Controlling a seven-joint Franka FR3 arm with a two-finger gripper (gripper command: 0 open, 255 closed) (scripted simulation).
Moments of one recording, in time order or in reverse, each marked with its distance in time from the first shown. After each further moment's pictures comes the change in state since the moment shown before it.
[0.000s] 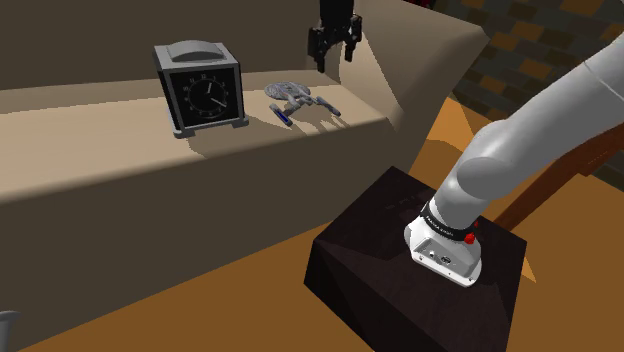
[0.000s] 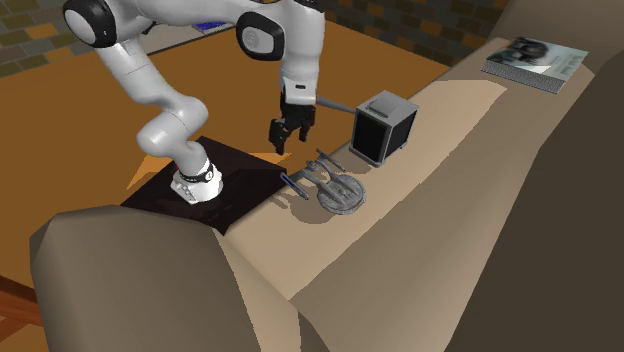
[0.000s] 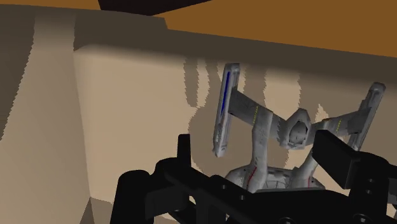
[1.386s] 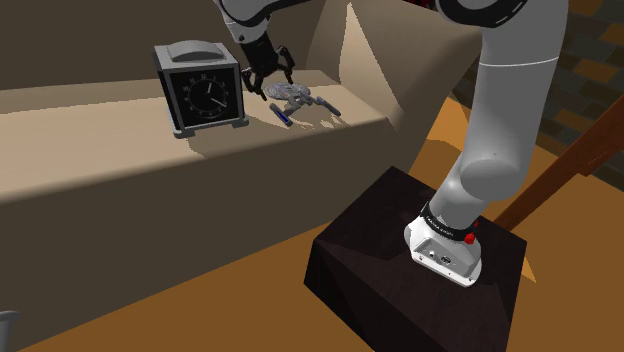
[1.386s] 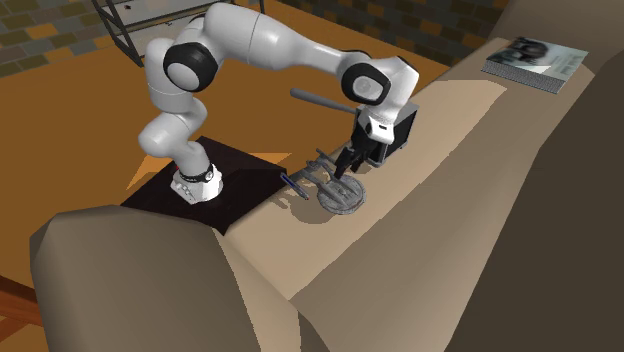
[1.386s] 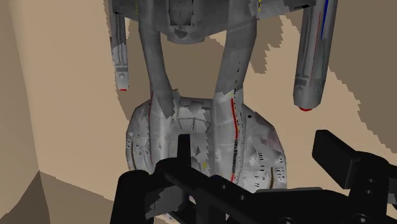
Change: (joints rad) arm 0.084 0.721 0.110 0.583 -0.241 -0.160 0.341
